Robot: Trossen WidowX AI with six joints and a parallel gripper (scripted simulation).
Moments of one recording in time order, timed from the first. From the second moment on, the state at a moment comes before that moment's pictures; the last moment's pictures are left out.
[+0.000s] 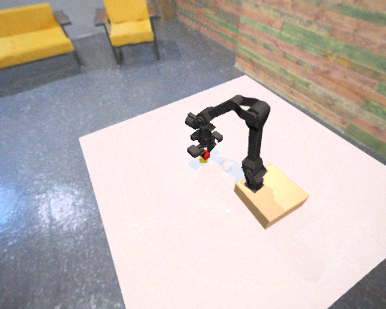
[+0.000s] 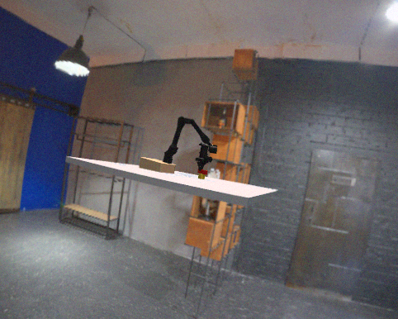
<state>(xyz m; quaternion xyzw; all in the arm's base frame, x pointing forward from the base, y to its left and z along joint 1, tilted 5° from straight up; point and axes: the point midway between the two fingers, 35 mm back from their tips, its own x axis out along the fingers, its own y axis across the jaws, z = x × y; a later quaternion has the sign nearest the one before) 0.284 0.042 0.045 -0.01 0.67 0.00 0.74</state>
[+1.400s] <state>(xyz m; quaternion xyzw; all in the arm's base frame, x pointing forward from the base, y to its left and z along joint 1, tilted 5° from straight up) 0.277 0.042 0.072 -0.01 0.68 0.00 0.74</state>
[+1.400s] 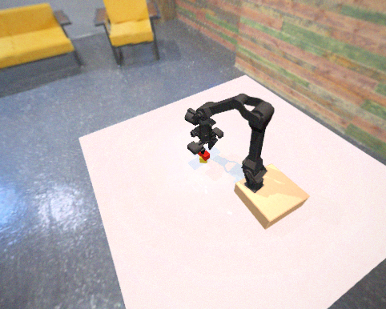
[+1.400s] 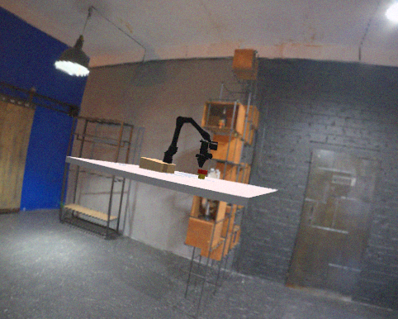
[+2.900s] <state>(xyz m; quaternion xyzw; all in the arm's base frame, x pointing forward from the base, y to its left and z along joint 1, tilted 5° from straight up) 0.273 0.082 0.104 -0.02 0.67 0.00 0.74</state>
